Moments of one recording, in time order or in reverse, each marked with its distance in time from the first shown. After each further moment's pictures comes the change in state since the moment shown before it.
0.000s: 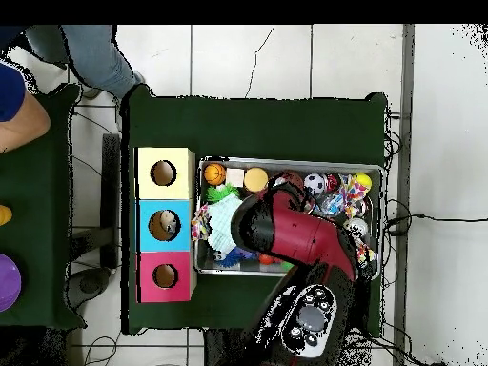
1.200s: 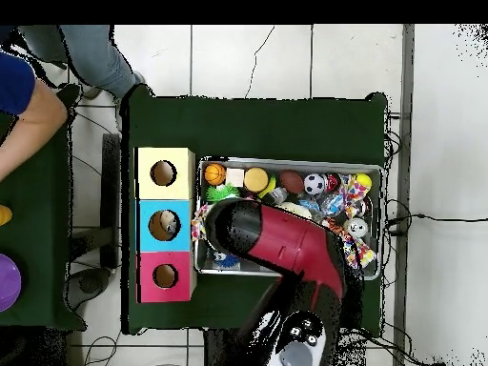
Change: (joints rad) arm 0.053 -0.128 0.010 0.028 0.089 0.476 0.000
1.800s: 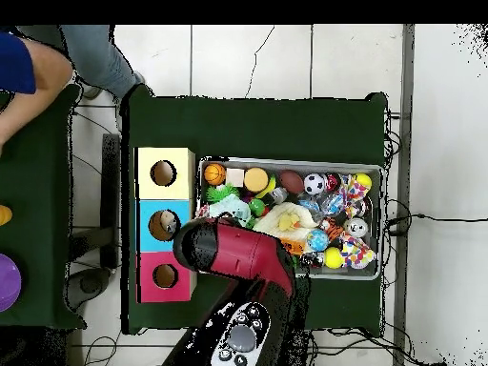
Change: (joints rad) arm 0.117 0.076 0.010 0.092 0.001 -0.144 0.000
